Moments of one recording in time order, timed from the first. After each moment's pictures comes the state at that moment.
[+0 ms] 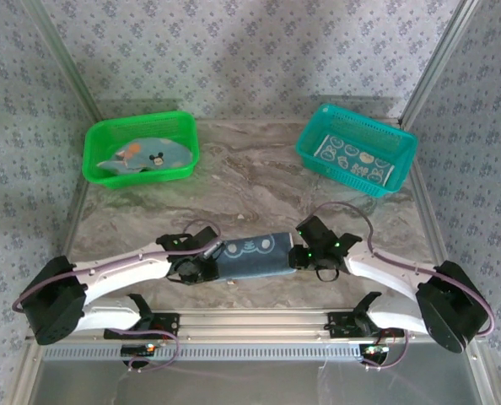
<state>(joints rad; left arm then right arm) -0.93 1.22 0.62 -0.74 -0.01 -1.08 0.72 1.18 0.52 -0.45 -0.08 0.67</state>
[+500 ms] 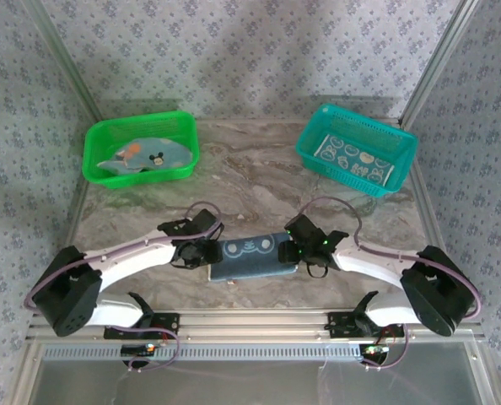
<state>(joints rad) -0.79 1.34 0.69 -0.60 -0.01 -0.93 0.78 1.32 0.57 -0.34 0.04 0.71</state>
